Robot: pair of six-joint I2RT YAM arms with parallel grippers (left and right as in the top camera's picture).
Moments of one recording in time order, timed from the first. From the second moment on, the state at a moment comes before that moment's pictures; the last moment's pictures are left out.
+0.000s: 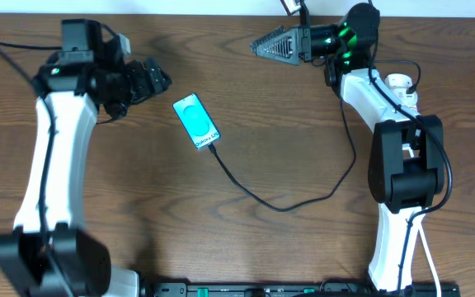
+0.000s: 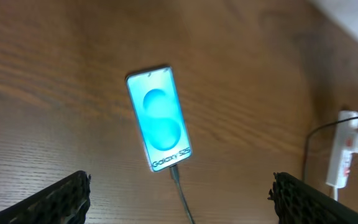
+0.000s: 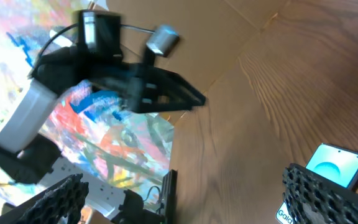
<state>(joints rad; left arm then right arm) 0.07 1.65 1.55 -0.96 0.40 -0.35 0.17 2.23 1.67 0.91 -1.55 1.24</state>
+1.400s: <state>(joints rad) 0.07 1.52 1.55 -0.96 0.36 -0.36 0.08 1.54 1.78 -1.13 0.07 0.35</state>
